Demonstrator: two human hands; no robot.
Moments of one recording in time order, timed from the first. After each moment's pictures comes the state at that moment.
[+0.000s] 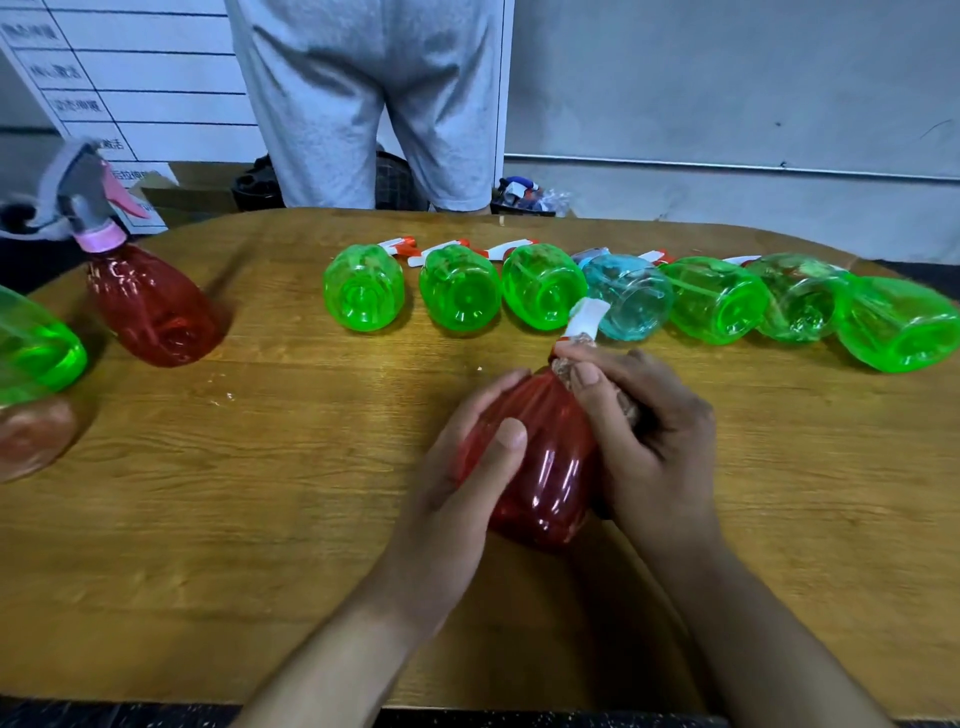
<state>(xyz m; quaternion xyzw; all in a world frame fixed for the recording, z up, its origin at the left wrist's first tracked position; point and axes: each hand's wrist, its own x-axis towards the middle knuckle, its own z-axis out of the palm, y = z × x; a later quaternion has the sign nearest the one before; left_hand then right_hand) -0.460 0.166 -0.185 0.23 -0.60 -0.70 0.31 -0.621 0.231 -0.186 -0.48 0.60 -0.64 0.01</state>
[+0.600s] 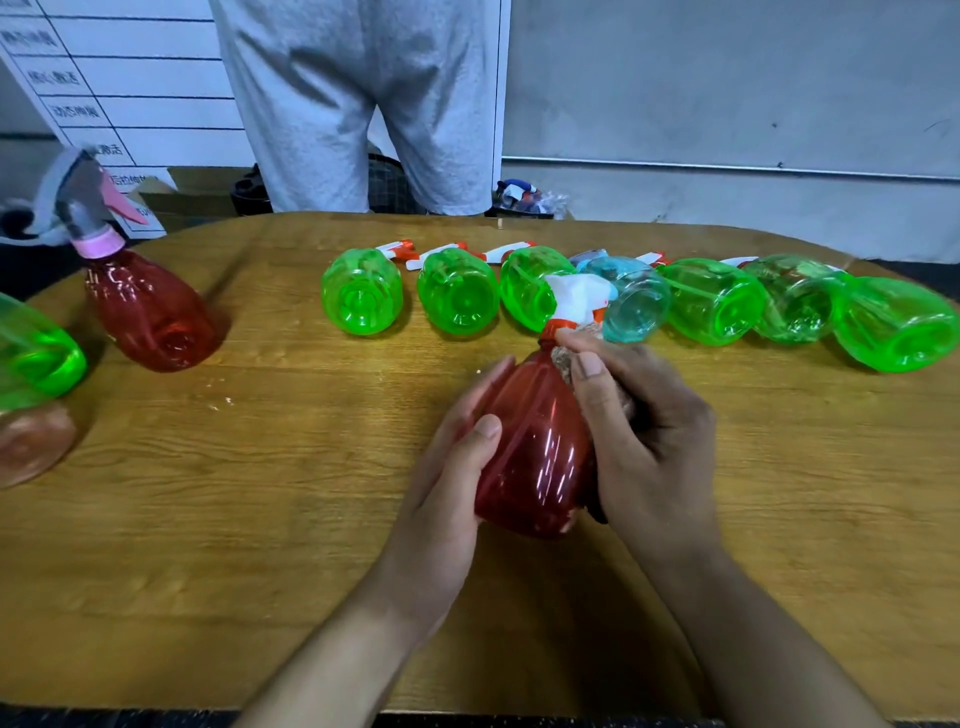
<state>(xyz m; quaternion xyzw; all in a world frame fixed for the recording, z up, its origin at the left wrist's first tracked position) -0.464 0.162 -0.190 0.21 -0.55 -0.74 0.33 -0.607 0.229 -0.175 -0.44 0.62 -0.65 0.01</state>
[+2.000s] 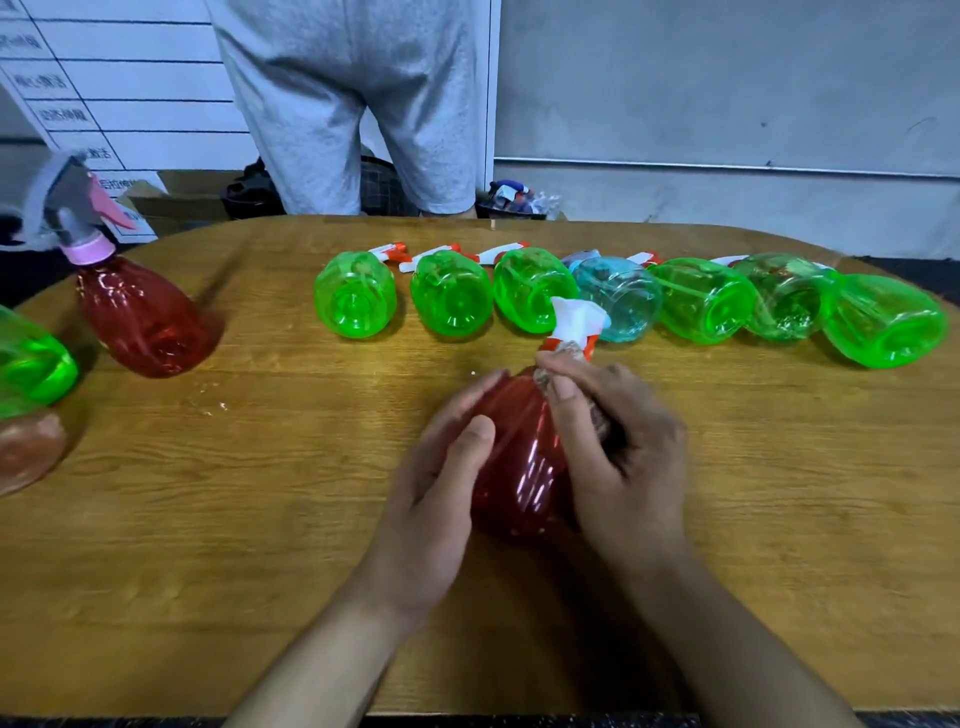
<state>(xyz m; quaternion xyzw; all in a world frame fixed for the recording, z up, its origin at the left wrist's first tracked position) -0.467 0.155 -0.196 0.24 -0.61 -0.66 0.37 -0.602 0.231 -0.185 -0.47 0.66 -0.59 -0.04</state>
